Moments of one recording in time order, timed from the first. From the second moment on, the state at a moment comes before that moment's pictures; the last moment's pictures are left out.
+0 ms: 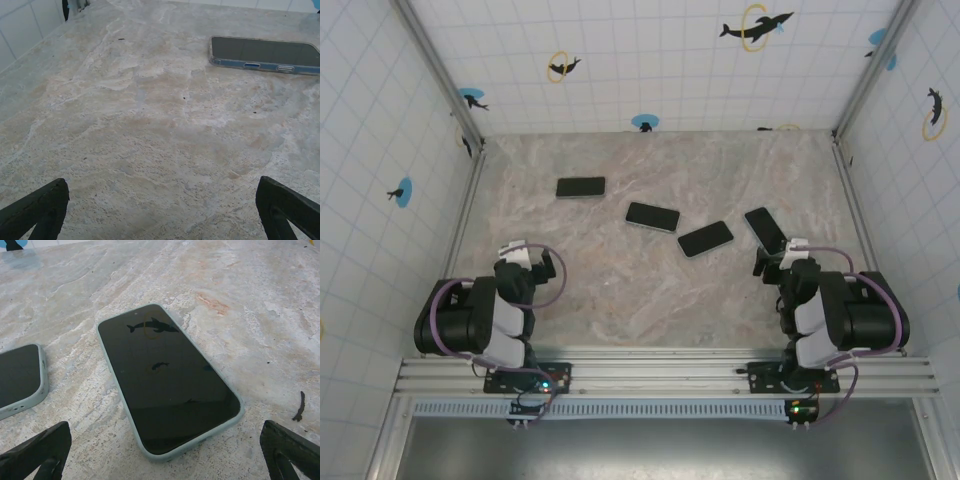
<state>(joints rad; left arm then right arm) 0.02 1.50 0.01 1.14 -0.04 -0.05 0.02 1.51 0.01 1.12 0.01 0.08</state>
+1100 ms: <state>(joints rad) 0.02 1.50 0.01 1.14 -0.04 -0.05 0.02 1.51 0.01 1.12 -0.01 0.08</state>
